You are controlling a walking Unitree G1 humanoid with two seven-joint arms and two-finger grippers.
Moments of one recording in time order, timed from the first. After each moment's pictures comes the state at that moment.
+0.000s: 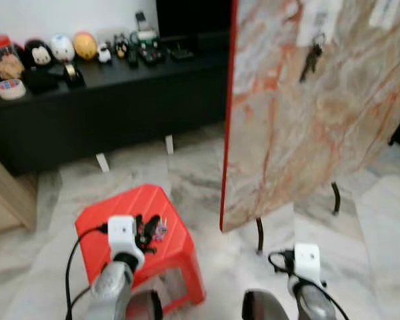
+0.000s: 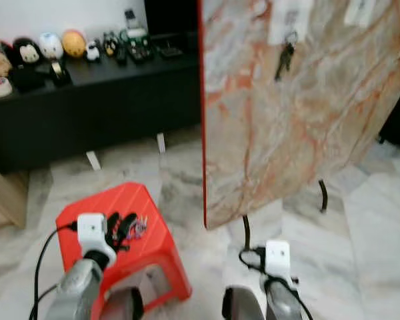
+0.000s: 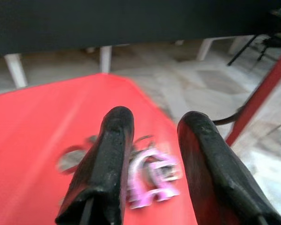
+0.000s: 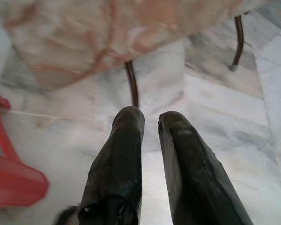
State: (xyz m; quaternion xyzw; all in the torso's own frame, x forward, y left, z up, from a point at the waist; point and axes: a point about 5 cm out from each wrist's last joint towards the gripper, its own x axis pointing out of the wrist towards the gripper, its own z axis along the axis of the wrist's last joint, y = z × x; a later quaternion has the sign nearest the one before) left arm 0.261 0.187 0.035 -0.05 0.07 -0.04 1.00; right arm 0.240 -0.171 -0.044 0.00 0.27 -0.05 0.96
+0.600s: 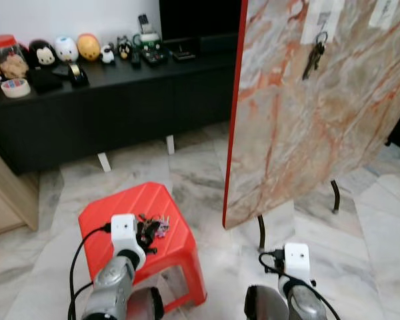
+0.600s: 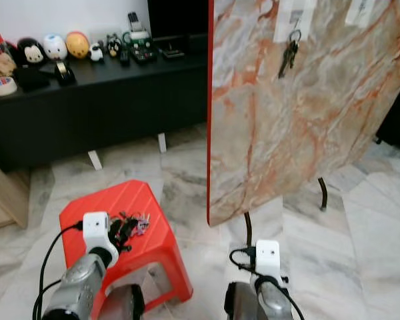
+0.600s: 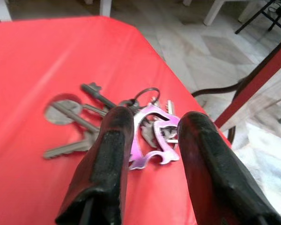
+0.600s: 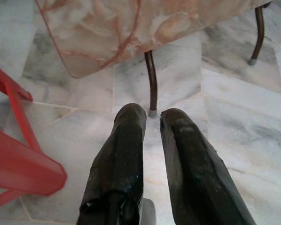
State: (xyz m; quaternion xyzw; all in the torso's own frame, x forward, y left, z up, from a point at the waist) left arm 0.288 0.175 0.019 -0.10 0.17 -0.03 0.98; right arm 0.239 -0.175 -0.044 -0.01 0.28 -0.04 0.96
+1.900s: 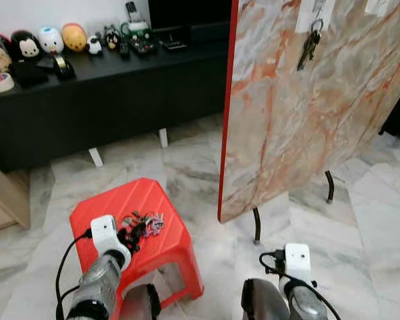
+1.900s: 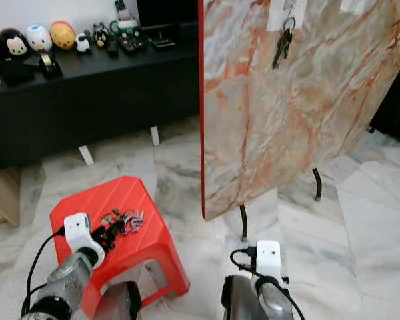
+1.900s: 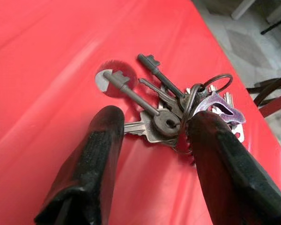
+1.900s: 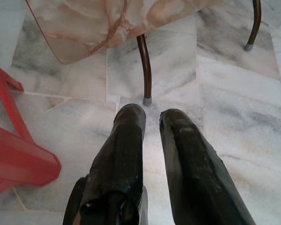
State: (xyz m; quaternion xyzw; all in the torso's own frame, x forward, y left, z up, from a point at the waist) left arm 0.287 0.214 0.009 -0.16 0.19 0.02 0.97; right arm 0.238 -0.175 -0.044 -0.01 0.28 -0.04 0.96
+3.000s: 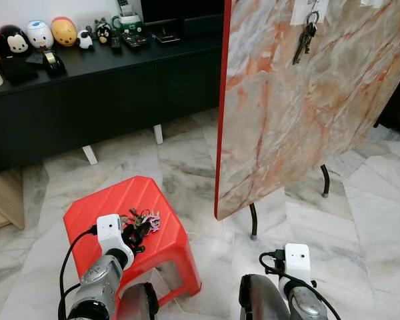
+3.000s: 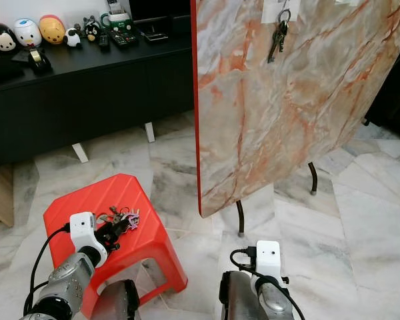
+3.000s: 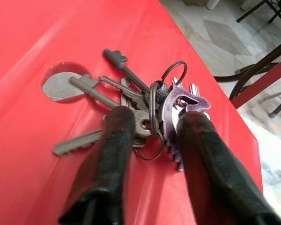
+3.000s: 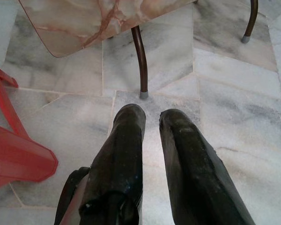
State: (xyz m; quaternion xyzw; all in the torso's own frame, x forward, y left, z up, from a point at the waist) left arm 0.289 0.205 0.011 -0.15 0.17 -0.03 0.97; right arm 0.238 -0.174 -0.044 -0.01 0.28 -0.04 0.96
